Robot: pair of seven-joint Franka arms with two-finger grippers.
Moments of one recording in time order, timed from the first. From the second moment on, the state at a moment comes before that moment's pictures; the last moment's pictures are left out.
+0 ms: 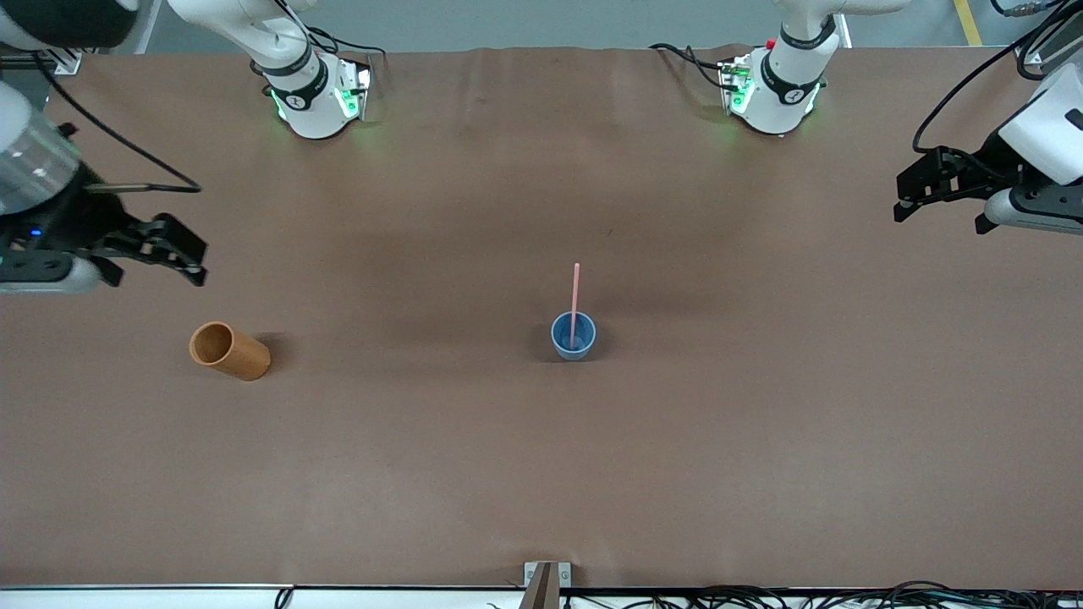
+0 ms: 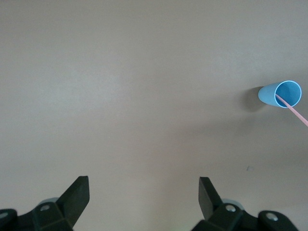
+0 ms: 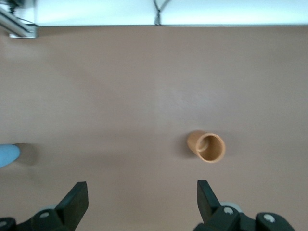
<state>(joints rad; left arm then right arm) -0.10 0.03 -0.03 -1.47 -0.04 1.53 0.04 0.14 0.20 0.02 -1.23 -0.04 1.54 0.19</state>
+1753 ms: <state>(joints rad) -0.10 0.03 -0.03 -1.46 -0.04 1.53 0.04 -0.01 0.02 0.02 -1.35 -0.04 1.38 0.02</state>
